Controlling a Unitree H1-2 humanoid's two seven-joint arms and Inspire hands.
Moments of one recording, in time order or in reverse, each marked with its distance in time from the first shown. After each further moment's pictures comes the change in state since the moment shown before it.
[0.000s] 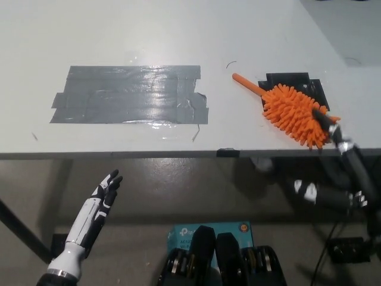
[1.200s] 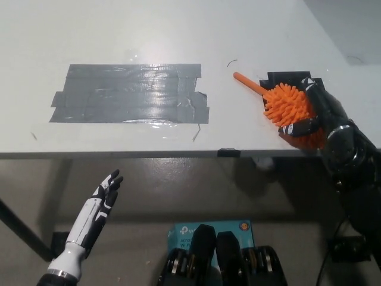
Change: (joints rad) left_arm -0.001 0.000 0.000 -0.005 0.009 -0.001 -0.005; right_arm -0.485 0.008 0.176 0.756 -0.325 0.323 -0.015
